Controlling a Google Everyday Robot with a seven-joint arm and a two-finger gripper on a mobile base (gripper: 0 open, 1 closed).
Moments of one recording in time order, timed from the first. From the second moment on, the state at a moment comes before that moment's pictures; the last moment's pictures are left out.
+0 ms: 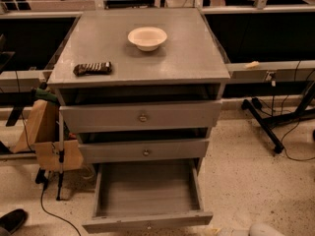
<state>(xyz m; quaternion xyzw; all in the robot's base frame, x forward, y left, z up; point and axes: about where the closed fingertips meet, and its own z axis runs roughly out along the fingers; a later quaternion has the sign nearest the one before) 0.383 -0.206 0.216 -0.33 0.85 0.31 0.26</state>
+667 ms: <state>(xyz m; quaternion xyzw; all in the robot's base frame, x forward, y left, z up) 0.406 -0.188 0.154 -0.33 0.86 0.31 0.25</state>
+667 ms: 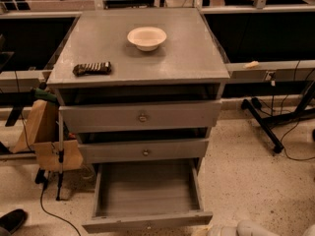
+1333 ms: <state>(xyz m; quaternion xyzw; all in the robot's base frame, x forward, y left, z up) 0.463 -0.181 0.134 -0.35 0.84 0.30 0.28</state>
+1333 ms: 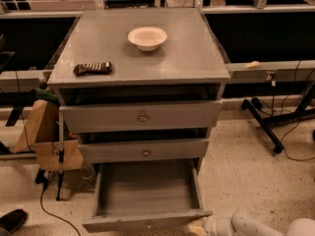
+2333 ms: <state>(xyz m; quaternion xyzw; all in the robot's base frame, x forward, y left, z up) 0.482 -0.158 0.152 -0.37 0.82 0.31 0.30</state>
